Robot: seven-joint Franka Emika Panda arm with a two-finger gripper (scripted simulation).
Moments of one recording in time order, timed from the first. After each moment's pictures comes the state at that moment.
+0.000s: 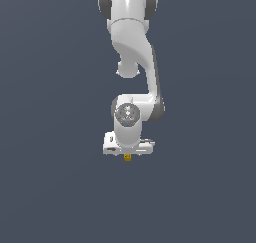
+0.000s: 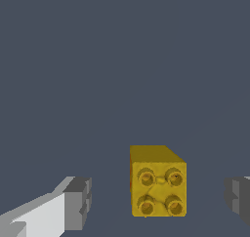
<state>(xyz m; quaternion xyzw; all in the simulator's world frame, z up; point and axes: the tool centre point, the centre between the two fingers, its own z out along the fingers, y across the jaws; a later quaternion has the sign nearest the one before) 0.079 -0.001 0.045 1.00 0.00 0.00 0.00</state>
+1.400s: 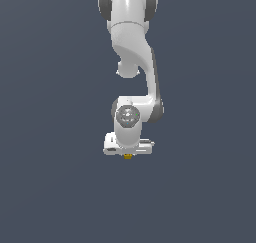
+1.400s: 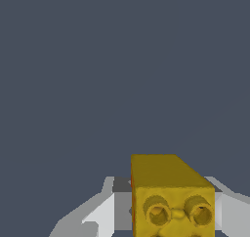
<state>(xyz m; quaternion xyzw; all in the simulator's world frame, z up) 0.075 0.000 0.035 1.00 0.00 0.00 0.00</state>
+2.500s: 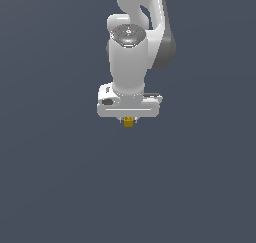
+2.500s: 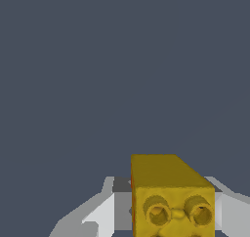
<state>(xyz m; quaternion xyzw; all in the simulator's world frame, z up) 0.019 0.001 0.220 1.00 0.00 0.00 0.00</state>
